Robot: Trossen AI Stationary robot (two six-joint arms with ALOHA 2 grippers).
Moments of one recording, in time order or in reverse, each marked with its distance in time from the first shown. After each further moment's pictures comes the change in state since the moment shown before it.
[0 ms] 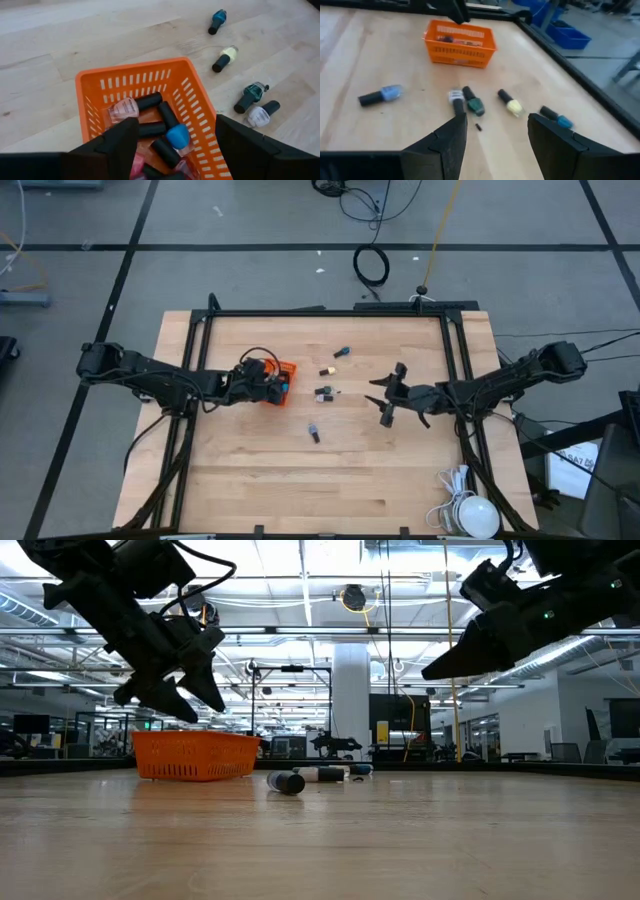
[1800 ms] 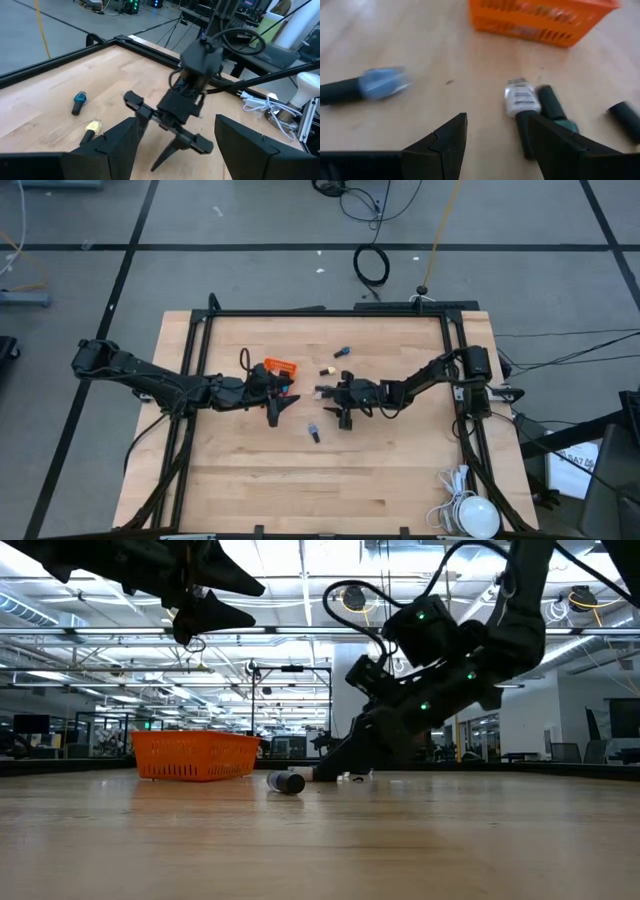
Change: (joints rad) left arm -0.143 -0.084 0.001 0.538 0.146 0.520; right arm -0.210 0.812 0.348 0.336 -0.456 -0.103
